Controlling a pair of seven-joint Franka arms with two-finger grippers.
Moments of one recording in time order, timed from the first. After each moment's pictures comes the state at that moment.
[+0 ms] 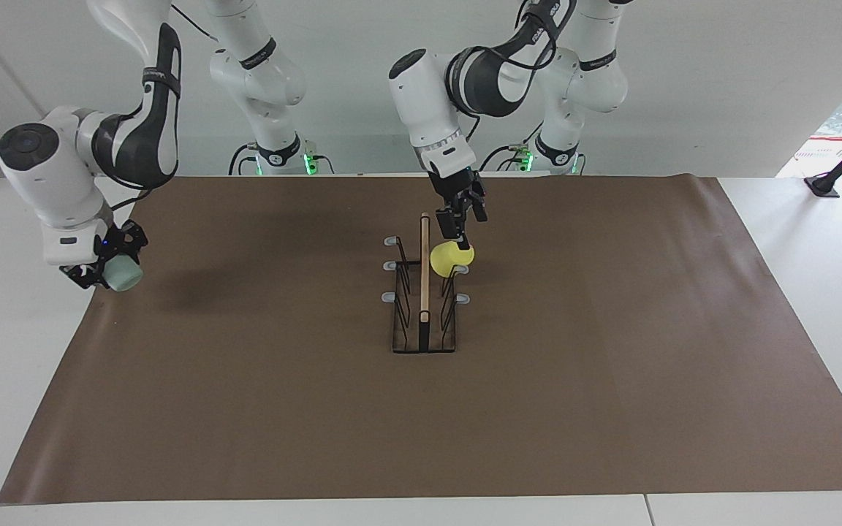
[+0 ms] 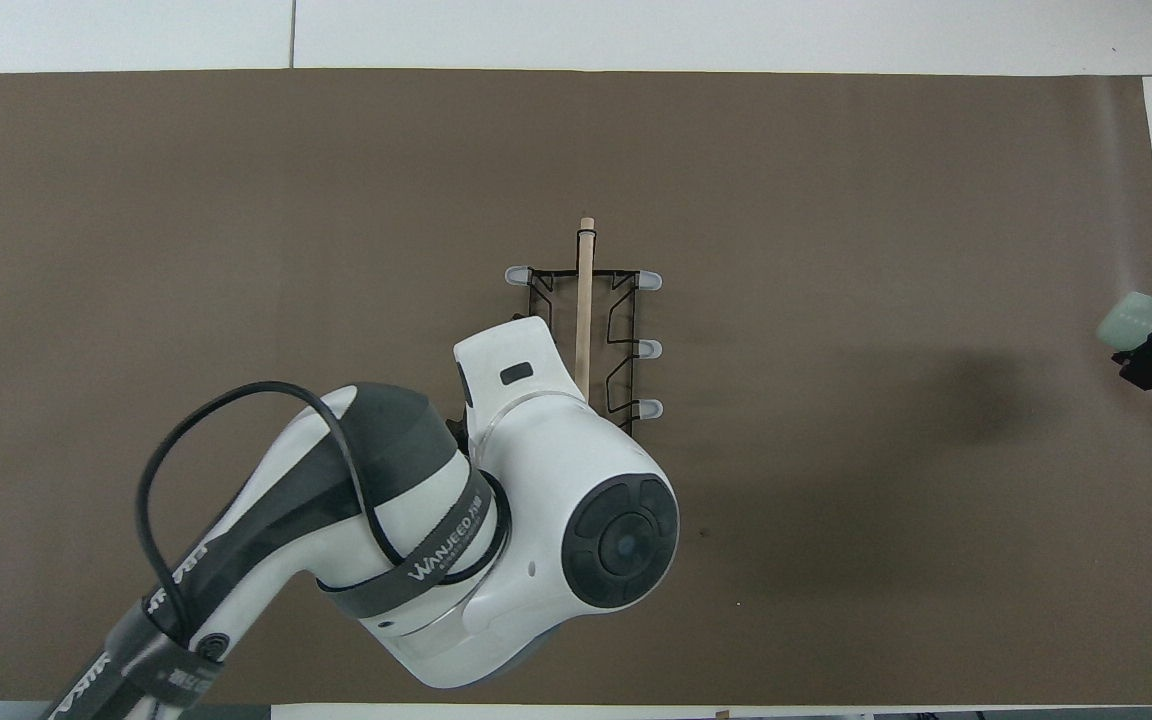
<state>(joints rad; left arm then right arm) -0.79 0.06 -0.04 -1.88 0.49 1.91 -2.03 -0.40 0.09 0.13 -1.91 -0.09 1.94 -1.13</state>
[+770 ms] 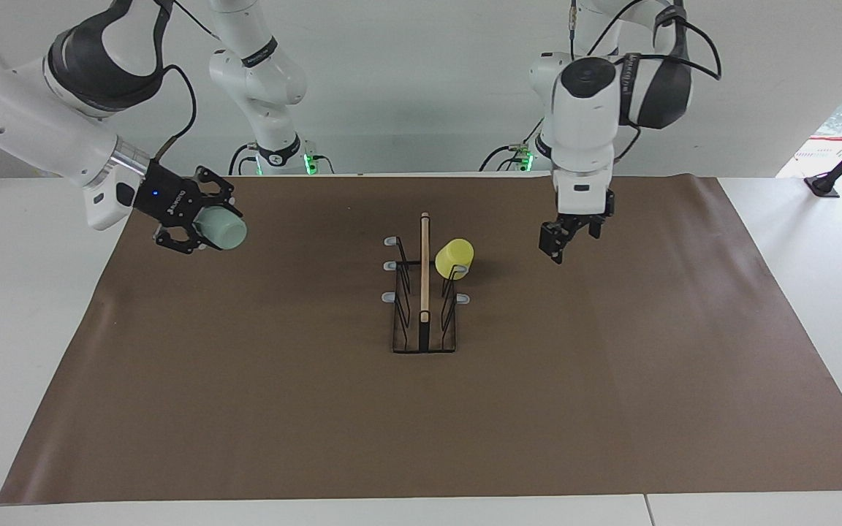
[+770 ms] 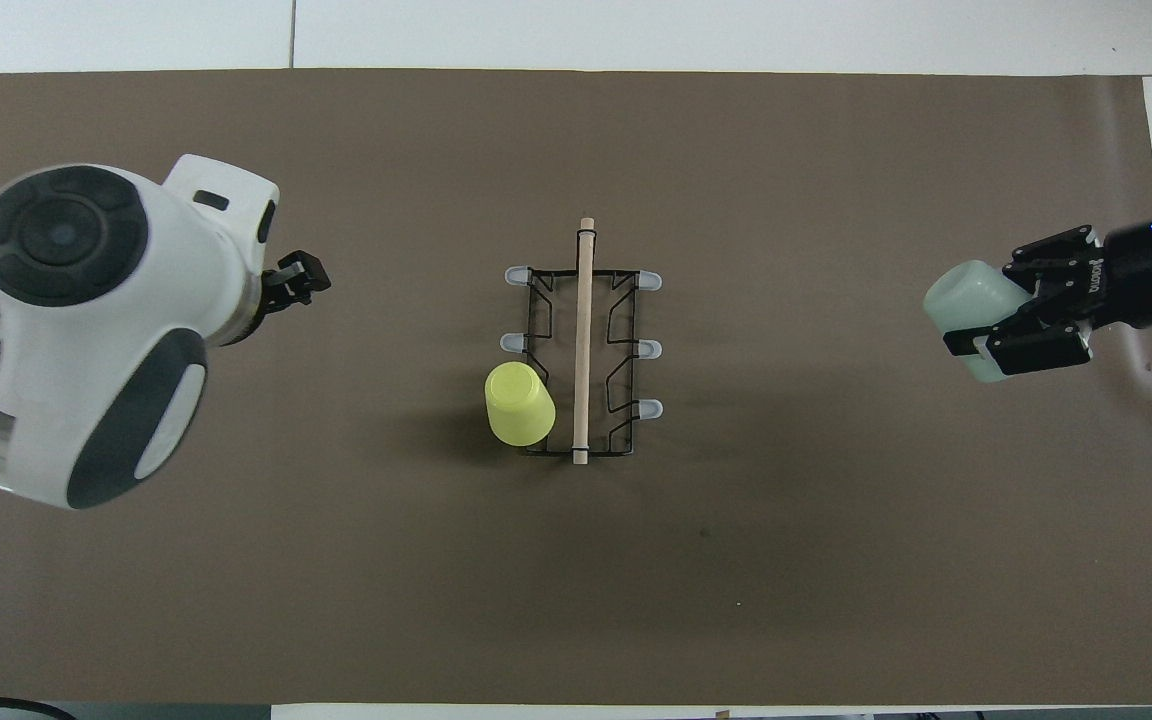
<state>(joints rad) -0.30 0.00 -0.02 -1.88 0.18 1.91 -0.72 -0.37 0.03 0.22 -1.81 0.70 1.60 -1.07</state>
